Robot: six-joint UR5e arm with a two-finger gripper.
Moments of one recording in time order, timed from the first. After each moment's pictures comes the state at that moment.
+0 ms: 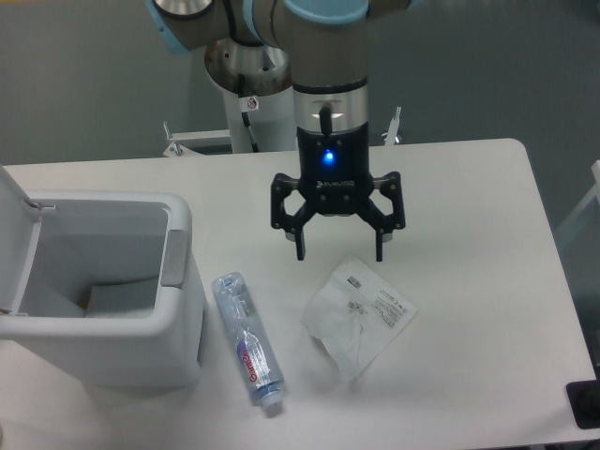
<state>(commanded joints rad) 2.49 -1.76 -1.57 -0.87 1.45 0.56</state>
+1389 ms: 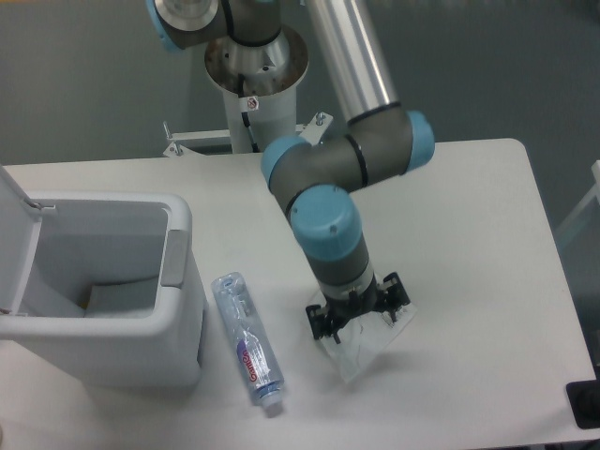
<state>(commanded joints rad) 2.38 -2.16 -1.51 -0.87 1.75 0.02</state>
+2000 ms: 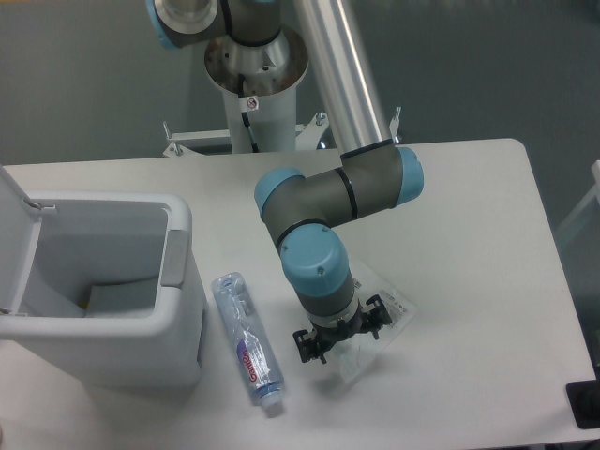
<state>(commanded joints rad) 2.35 -2.19 -1.51 -0.87 1.74 -0.02</state>
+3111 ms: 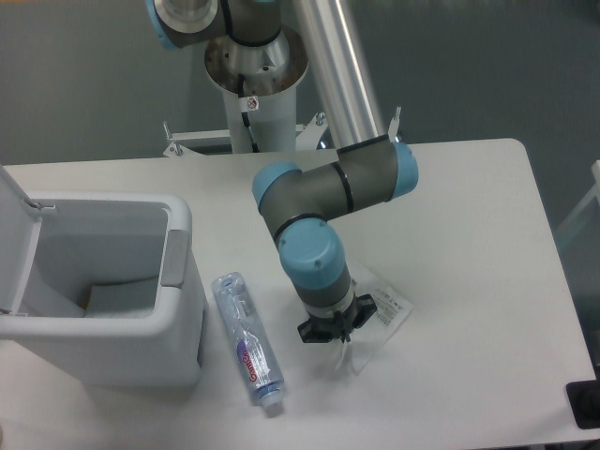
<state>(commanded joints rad) 2.41 -2.06 -1.52 -0.87 1.65 0.02</state>
